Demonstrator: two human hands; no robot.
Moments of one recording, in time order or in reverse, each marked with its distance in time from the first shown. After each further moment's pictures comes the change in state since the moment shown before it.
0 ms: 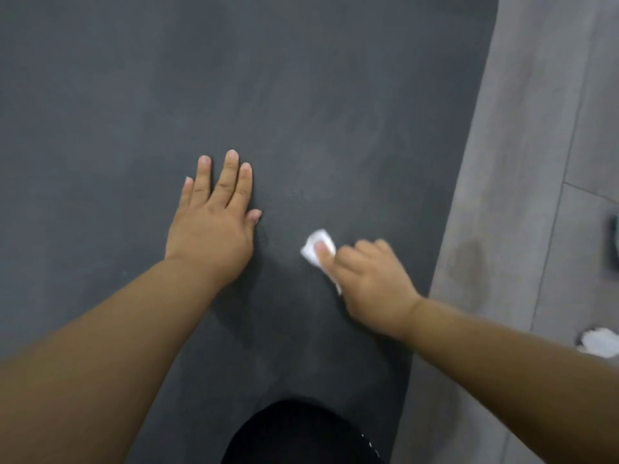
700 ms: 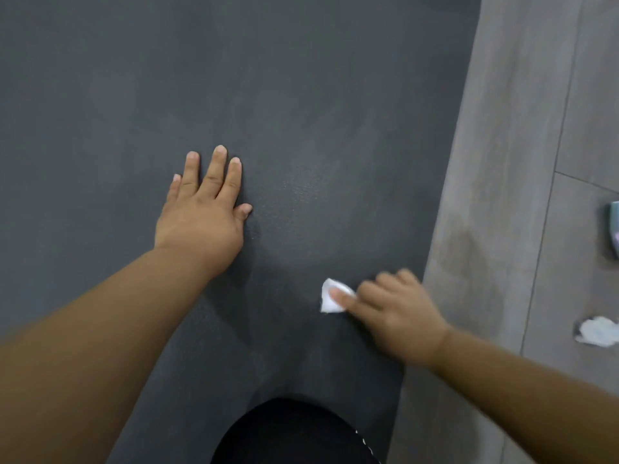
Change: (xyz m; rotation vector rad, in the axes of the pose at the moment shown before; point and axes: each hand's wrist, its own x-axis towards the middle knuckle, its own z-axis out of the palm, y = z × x) left_hand 0.003 0.003 -0.005 -0.003 -0.019 -0.030; right_hand -0.064 0.000 -0.013 -0.006 -0.076 -0.060
